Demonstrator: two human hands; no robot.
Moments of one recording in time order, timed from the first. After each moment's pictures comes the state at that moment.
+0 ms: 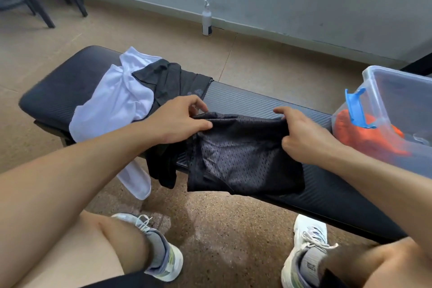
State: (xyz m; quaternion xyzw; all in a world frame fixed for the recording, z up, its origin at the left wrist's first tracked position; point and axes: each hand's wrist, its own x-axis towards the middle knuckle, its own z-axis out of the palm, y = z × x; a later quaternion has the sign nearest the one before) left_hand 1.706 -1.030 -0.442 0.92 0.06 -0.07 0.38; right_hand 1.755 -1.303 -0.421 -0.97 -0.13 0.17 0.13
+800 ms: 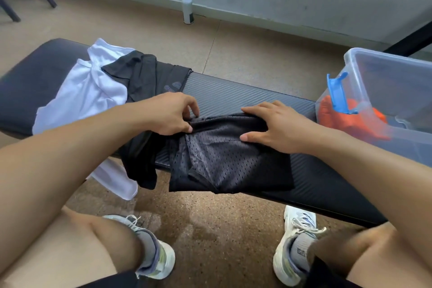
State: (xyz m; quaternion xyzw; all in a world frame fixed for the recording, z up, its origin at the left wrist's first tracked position) left_hand 1.745 -1.046 -0.446 0.97 -0.07 -0.18 0.17; right_hand 1.778 -1.314 -0.440 -0.94 -0.28 0.18 0.05
